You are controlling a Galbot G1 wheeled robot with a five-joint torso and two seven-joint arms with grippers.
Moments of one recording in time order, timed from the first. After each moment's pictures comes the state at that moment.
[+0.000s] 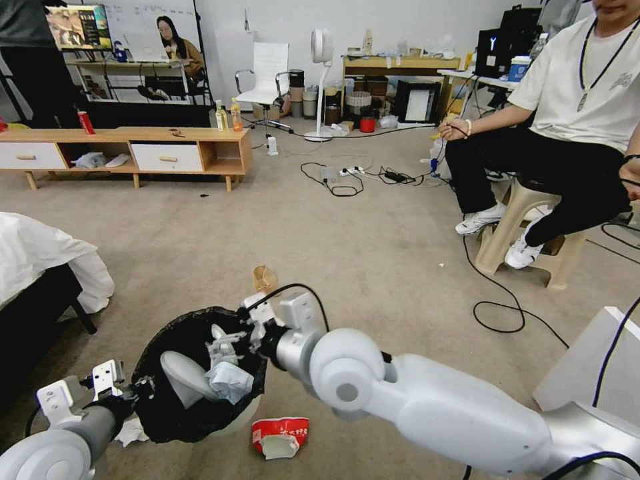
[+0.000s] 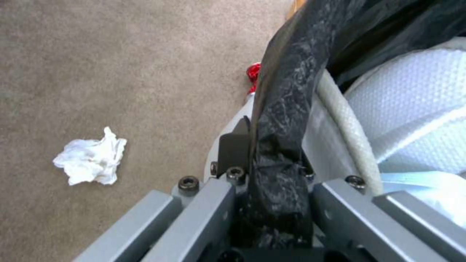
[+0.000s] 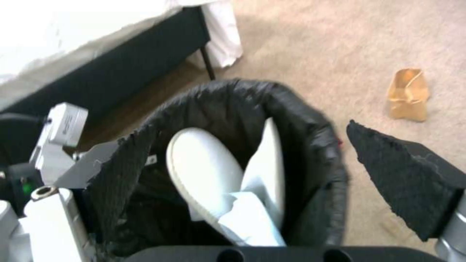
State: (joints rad) left arm 1.47 -1.12 -0.84 -2.14 -1.12 0.74 -0.48; right arm -0.28 1.12 -0.60 2.02 1.37 -0.51 0.62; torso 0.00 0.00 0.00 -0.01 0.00
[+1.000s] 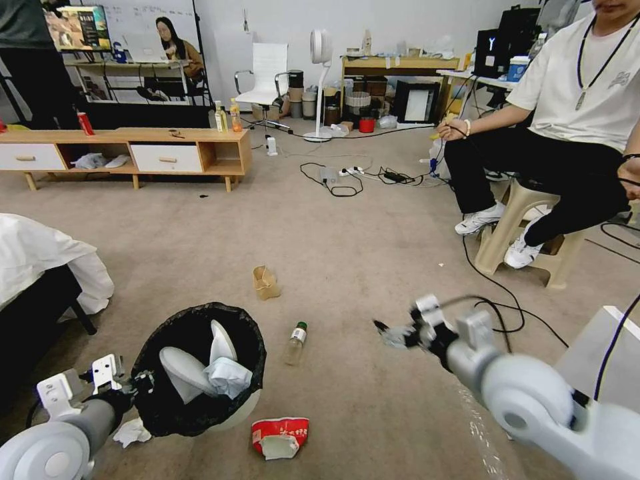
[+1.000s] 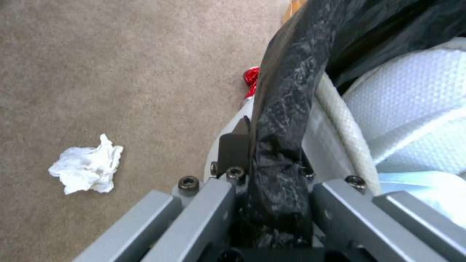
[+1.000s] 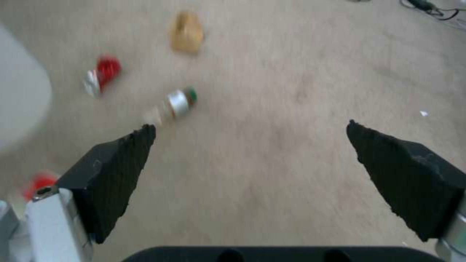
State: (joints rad) left arm 1.45 -1.10 -0.84 -2.13 -1.14 0.74 -0.48; right arm -0.93 0.47 -0.07 2.15 0.93 -0.45 0.34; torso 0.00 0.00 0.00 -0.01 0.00
